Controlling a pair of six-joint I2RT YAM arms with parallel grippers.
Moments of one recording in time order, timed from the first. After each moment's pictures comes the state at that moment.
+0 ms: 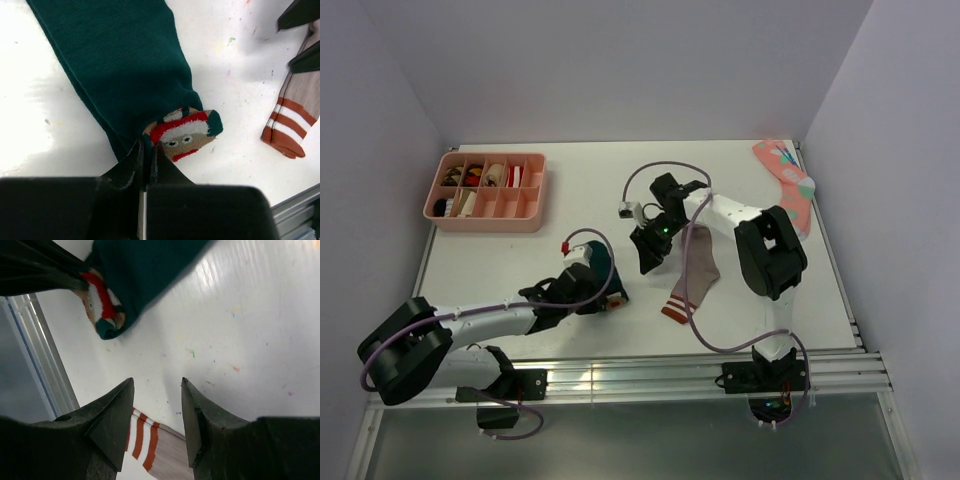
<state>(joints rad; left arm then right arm) -0.88 1.27 0.45 0.03 -0.21 -0.87 0.51 2.00 1.44 -0.87 -0.72 -0.49</state>
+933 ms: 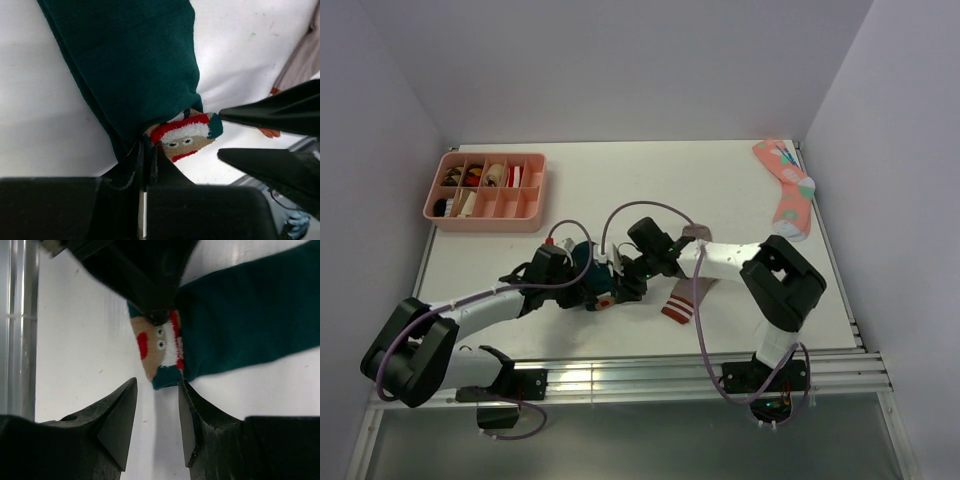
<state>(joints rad) -0.54 1.27 0.45 -0.07 0.23 -0.80 0.80 1.78 1.04 -0.20 -0.69 -0.50</state>
